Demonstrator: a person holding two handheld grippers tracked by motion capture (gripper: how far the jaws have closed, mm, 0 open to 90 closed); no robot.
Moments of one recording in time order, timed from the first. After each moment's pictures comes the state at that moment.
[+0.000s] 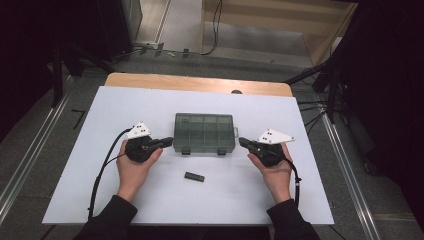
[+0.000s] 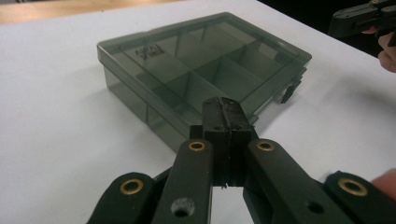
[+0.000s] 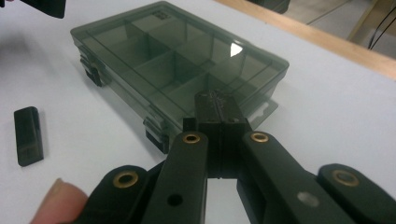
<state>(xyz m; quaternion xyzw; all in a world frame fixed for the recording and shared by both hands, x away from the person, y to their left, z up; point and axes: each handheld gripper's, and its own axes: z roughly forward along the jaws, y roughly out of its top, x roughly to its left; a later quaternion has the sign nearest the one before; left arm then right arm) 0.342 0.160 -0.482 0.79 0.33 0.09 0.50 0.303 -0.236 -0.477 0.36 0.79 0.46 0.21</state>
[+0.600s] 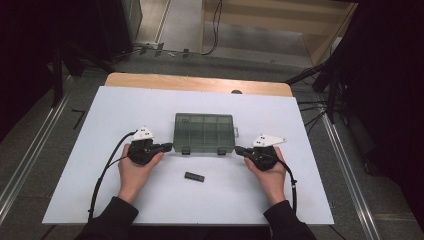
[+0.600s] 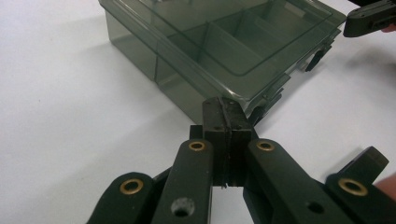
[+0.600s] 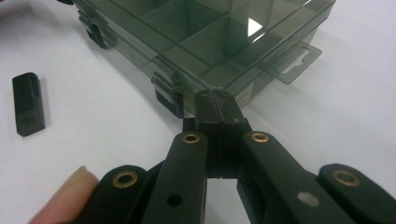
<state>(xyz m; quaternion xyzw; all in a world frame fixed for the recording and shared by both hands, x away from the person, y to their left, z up) 0.346 0.160 -0.501 0.81 0.35 0.07 0.46 0.307 -0.231 -0.505 0.38 0.81 0.43 0.15</state>
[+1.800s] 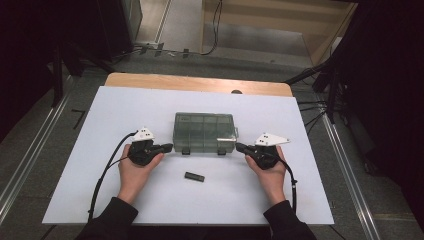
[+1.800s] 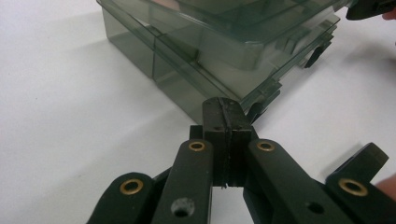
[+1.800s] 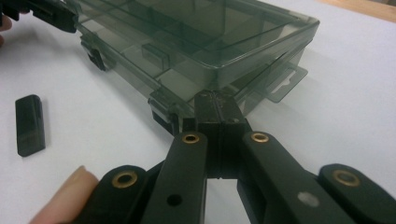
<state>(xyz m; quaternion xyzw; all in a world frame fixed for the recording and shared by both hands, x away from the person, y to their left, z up) 0.344 0.159 -0.501 0.81 0.35 0.08 0.46 0.308 -0.234 -0.502 0.38 0.78 0.47 0.16</state>
